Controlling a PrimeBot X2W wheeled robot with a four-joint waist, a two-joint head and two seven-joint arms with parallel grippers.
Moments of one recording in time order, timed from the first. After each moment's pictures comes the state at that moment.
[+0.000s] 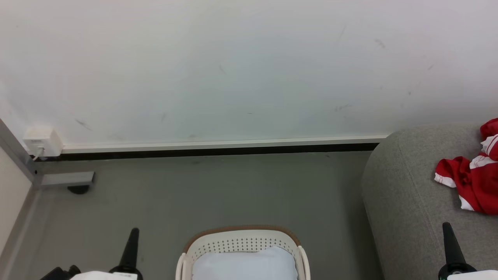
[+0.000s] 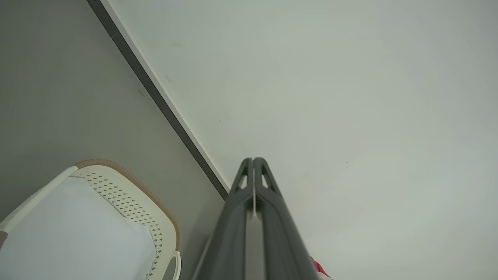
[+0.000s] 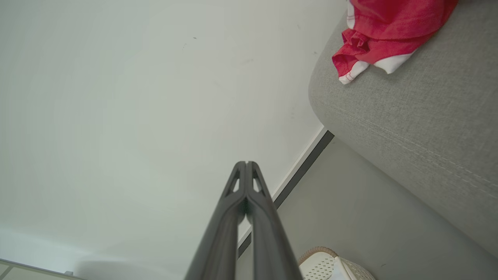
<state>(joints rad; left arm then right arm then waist) -0.05 0.05 0.04 0.27 -1.20 -0.10 0.00 -0.03 -0.04 -0.10 0.23 1.19 0.13 0.00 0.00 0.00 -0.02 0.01</state>
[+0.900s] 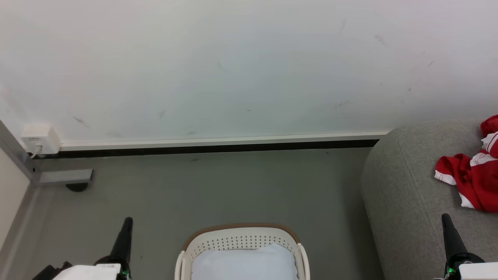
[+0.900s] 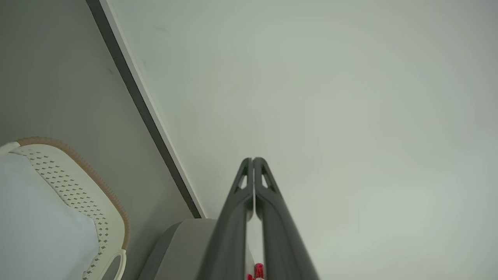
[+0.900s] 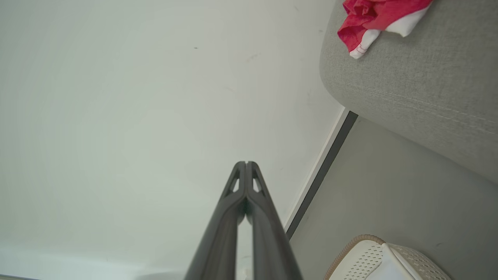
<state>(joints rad) -0.08 0.05 0.08 0.26 -1.42 -0.12 0.06 -0.07 -0.04 -0.11 0.24 1.42 0.13 0.07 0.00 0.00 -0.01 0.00</state>
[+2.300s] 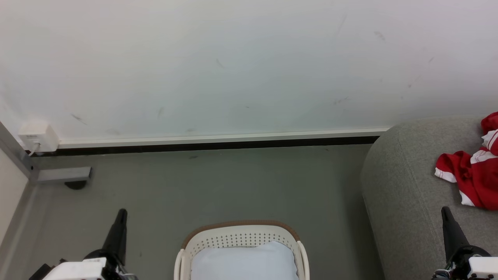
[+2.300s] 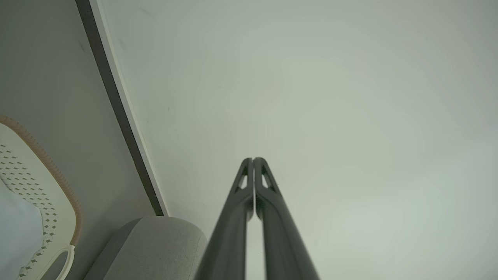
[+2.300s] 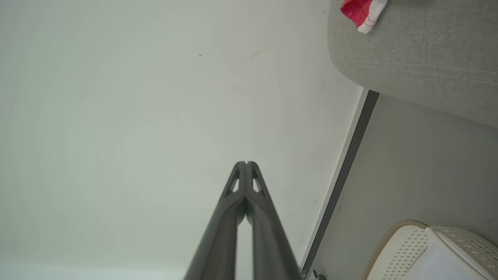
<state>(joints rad) -0.10 0.05 0.11 0.25 -1.61 -0.13 0.11 -0.10 -0.05 -0.11 0.24 1.61 0.13 0.11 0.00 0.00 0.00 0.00</state>
